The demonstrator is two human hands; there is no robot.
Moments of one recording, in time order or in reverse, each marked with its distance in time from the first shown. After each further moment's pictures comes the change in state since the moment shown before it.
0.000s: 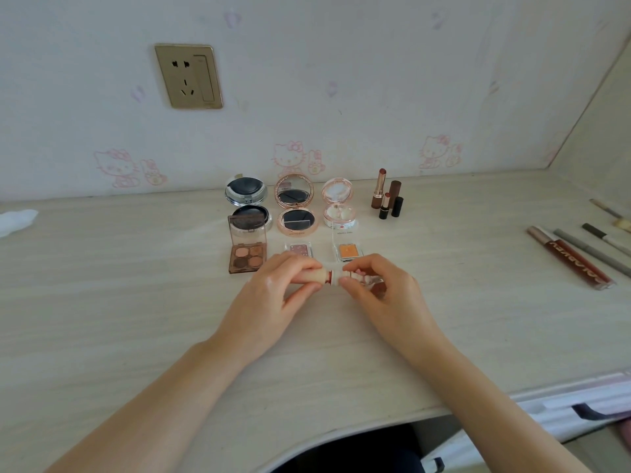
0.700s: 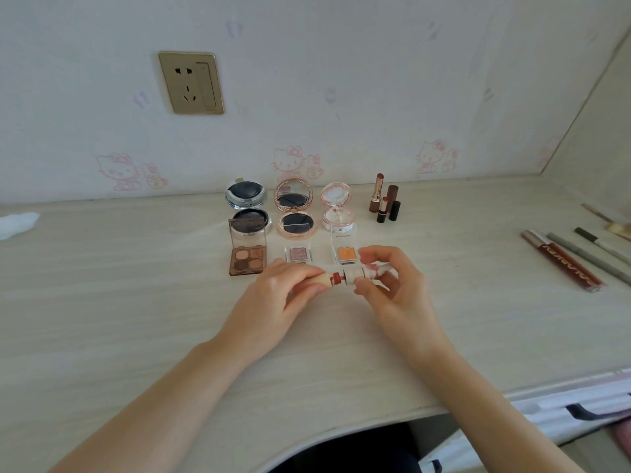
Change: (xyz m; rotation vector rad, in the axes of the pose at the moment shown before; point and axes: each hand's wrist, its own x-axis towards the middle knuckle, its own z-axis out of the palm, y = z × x) left_hand 0.000 0.003 -0.001 0.003 -0.060 -0.040; right_hand -0.004 0.000 -0.005 0.290 0.059 -0.026
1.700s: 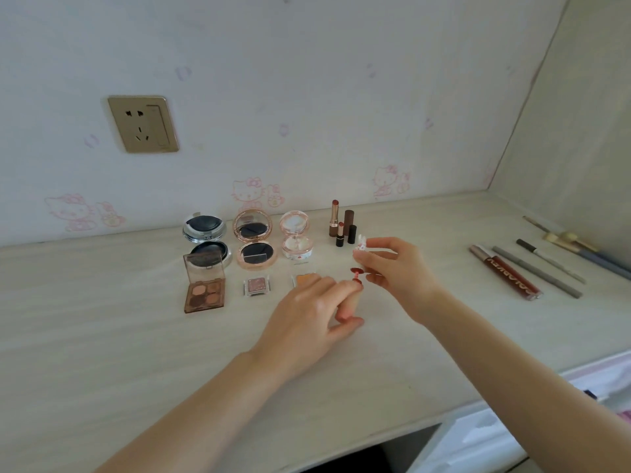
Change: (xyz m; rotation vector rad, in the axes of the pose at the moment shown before) left_hand 0.046 0.059 0.054 0.139 -0.086 0.220; right_hand 0.070 -0.007 -0.075 0.144 0.116 0.365
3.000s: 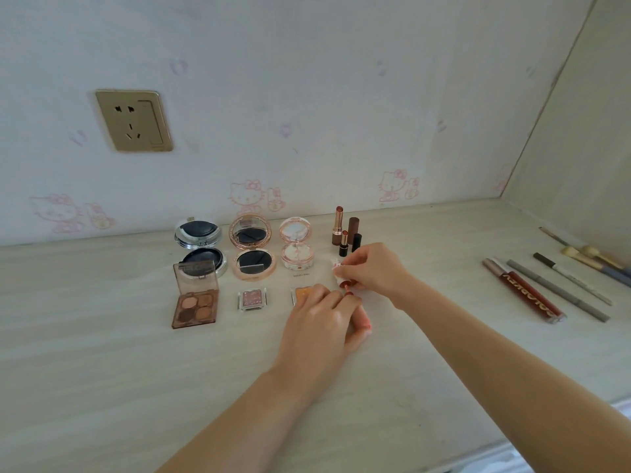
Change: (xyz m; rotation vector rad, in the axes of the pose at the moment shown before) left_hand 0.020 -0.005 0.035 0.179 0.048 -0.159; right_hand 0.064 0.013 0.023 -0.585 -0.059 0.026
